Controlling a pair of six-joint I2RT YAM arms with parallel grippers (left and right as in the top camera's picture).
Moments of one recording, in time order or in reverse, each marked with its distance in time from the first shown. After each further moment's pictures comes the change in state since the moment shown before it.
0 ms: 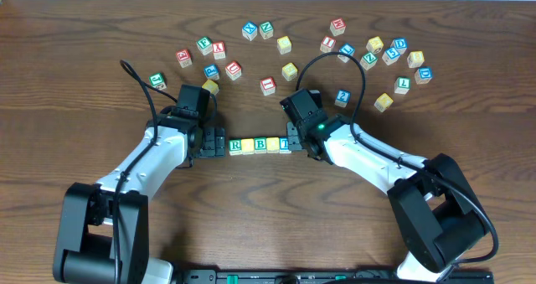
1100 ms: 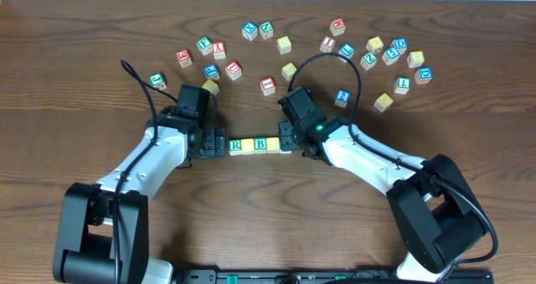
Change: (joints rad) left arm 0.000 0.000 0.000 0.000 -0.001 0.007; right arm 0.011 0.000 0.000 0.071 -0.113 -0.034
